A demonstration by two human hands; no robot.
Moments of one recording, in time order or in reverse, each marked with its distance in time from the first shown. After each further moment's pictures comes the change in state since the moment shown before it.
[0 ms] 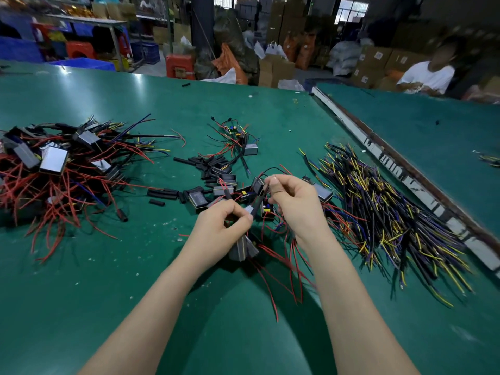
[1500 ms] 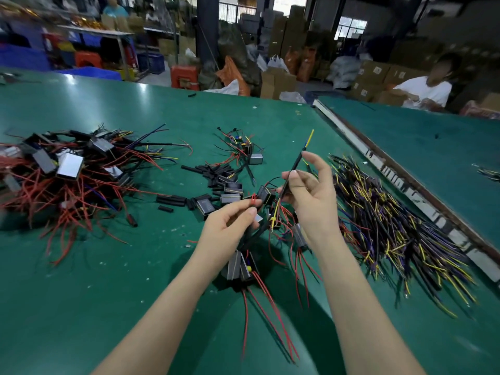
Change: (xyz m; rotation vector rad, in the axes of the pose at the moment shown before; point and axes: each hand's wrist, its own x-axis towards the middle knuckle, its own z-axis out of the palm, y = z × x) left_hand -0.004 0.021 -0.001 -0.441 0.078 -0.088; right_hand 0.003 -0.016 0.000 0.272 0.093 -0.179
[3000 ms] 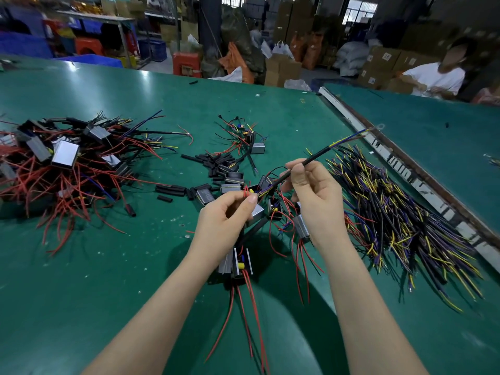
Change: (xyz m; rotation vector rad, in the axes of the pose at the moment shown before) left_hand 0.001 -0.010 -0.001 0.129 0.074 0.035; right_hand -0.012 -0.004 -0.005 -0.123 -0.075 -0.053
